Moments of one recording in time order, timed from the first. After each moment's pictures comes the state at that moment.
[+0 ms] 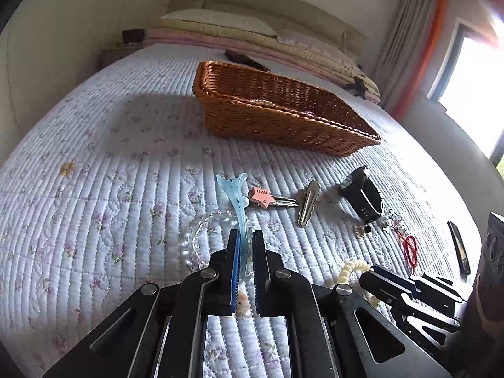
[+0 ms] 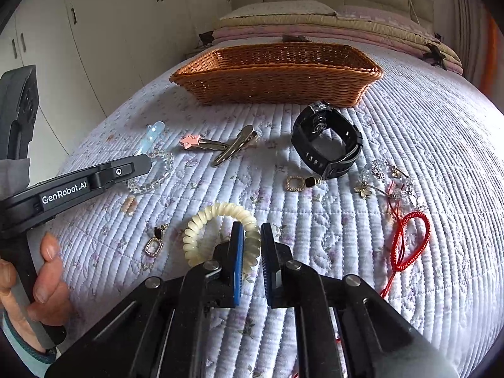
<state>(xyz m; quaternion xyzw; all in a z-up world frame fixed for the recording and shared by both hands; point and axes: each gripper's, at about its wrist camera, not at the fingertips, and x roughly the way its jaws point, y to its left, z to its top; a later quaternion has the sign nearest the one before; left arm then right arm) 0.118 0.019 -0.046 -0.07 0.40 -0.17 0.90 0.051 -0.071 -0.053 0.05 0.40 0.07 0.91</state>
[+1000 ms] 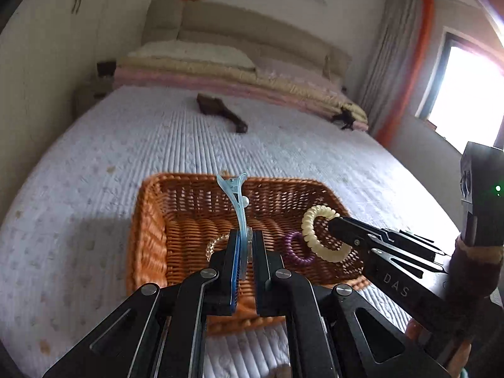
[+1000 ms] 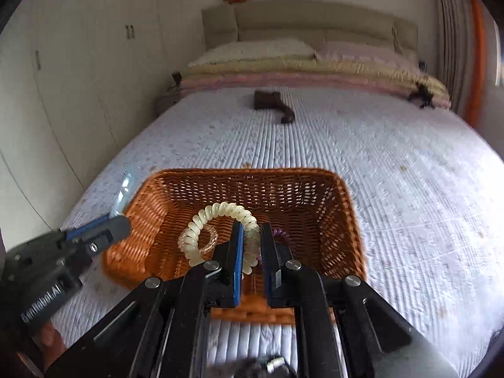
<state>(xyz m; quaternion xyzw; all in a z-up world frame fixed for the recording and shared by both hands) 0.289 -0.029 0.033 -0.08 0.36 -0.21 0.91 0.282 -0.121 0.039 0.07 0.38 0.01 0.92</state>
